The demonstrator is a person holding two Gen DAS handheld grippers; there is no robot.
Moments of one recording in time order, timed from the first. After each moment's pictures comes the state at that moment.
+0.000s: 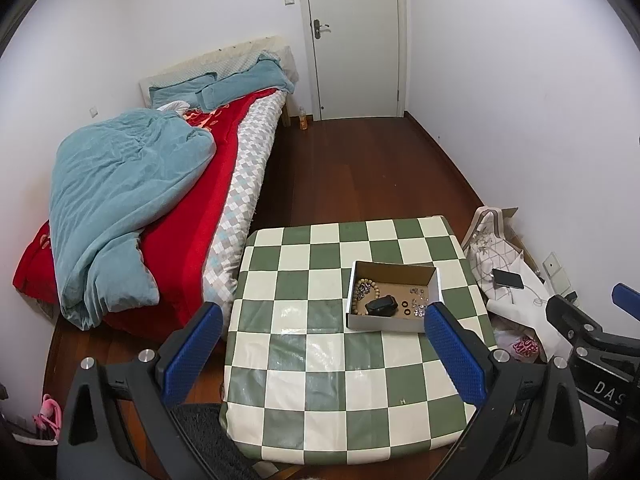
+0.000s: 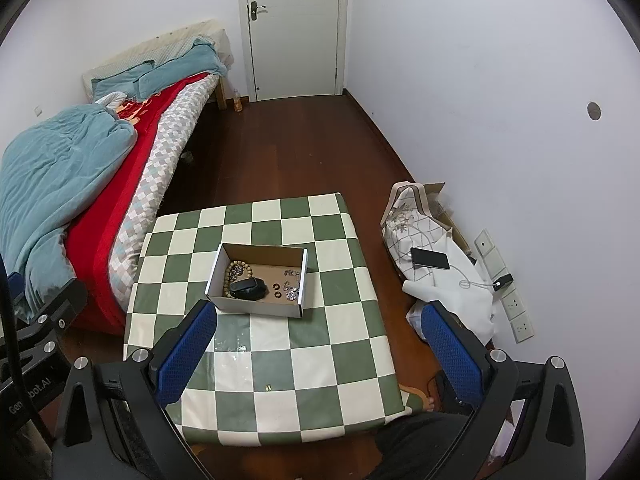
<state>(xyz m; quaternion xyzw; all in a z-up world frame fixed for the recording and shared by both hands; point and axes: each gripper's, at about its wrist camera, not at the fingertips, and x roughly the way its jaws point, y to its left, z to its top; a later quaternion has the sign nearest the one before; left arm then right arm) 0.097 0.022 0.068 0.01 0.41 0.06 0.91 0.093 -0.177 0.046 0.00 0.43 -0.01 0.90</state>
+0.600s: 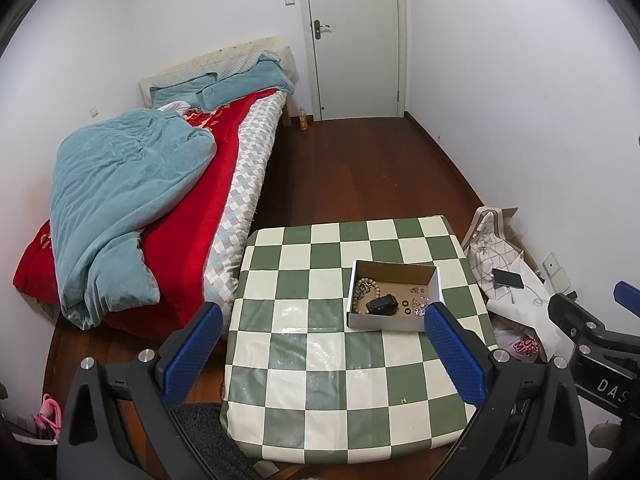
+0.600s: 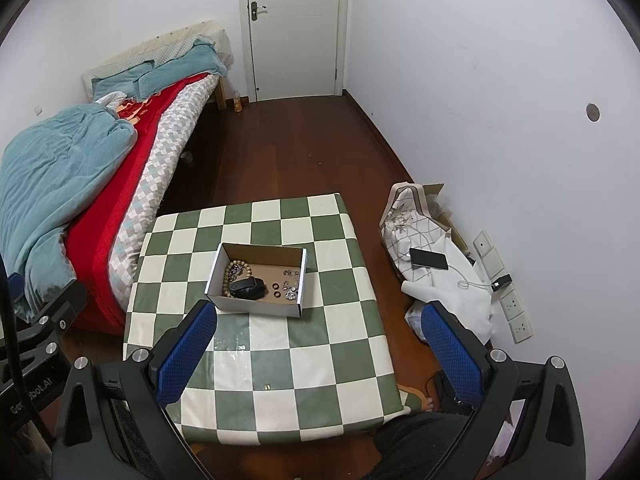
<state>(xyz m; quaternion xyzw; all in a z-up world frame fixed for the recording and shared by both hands) 0.094 0.023 0.070 0.01 0.41 0.06 0.91 0.092 -0.176 0.046 0.00 0.43 -0.01 0.90</state>
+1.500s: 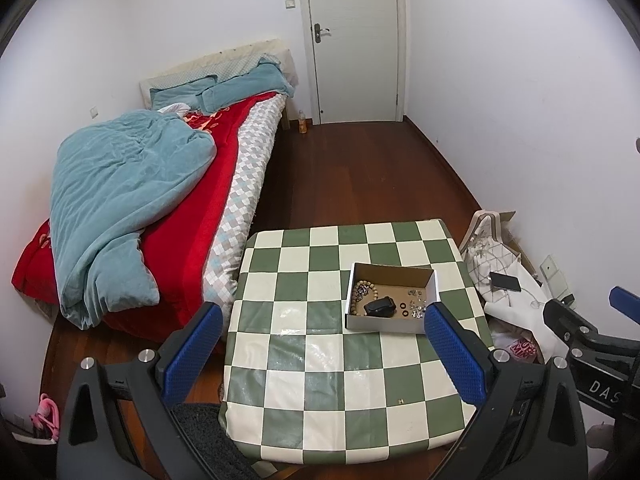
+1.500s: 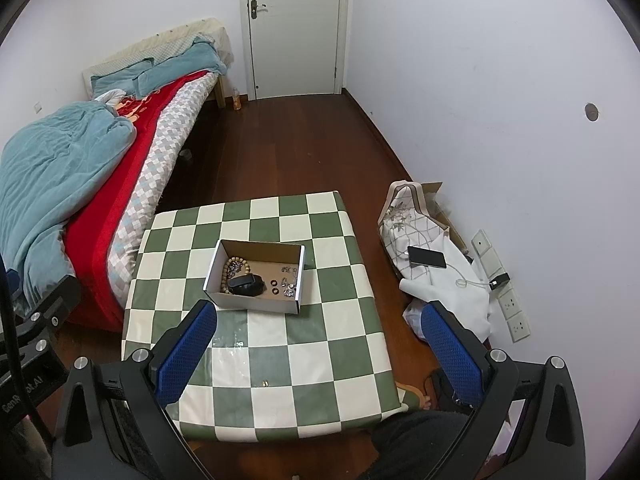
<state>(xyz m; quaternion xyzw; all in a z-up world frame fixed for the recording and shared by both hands) 0.091 0.023 0.072 0.01 0.40 0.06 0.91 0.090 -0.182 0.047 0.00 0.43 -0.02 0.90</state>
